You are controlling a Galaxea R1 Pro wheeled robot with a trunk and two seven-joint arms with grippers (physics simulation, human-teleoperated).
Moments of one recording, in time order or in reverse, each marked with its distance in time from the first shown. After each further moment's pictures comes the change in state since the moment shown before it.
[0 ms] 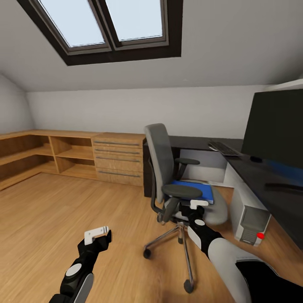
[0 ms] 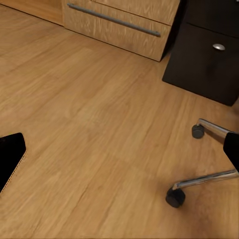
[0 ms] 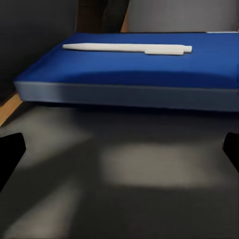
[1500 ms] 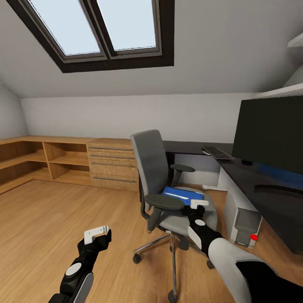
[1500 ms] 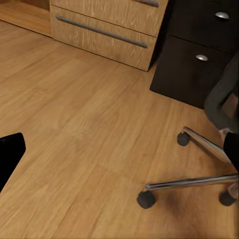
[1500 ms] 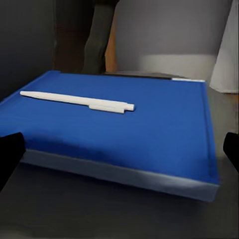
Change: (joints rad) left arm 0.000 0.000 0.000 -0.010 0.001 0.008 0.003; right arm 0.000 -0.002 0.000 0.000 0.000 -0.021 0.000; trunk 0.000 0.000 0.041
